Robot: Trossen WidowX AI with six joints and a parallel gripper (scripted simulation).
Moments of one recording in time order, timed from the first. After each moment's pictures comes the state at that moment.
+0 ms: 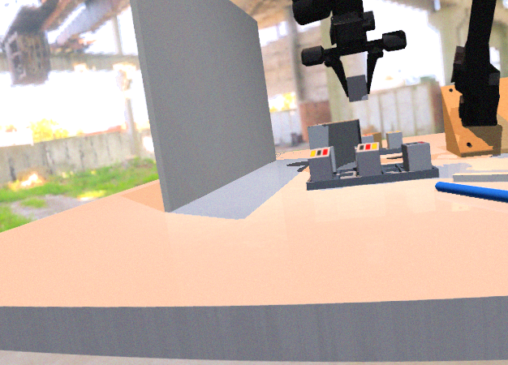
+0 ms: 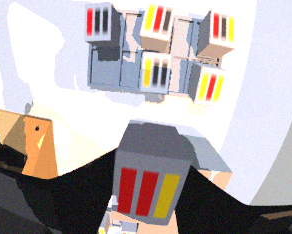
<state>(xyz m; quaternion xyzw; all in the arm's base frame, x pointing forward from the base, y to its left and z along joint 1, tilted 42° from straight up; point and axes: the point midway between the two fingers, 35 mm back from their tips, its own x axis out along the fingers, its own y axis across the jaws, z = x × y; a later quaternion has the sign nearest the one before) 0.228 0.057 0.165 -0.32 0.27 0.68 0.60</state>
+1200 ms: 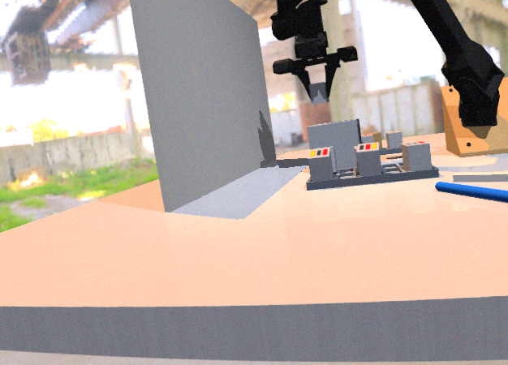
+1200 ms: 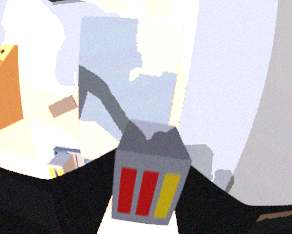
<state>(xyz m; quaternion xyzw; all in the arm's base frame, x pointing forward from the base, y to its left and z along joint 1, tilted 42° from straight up) 0.333 -0.045 0.082 -0.32 0.29 0.67 0.60</state>
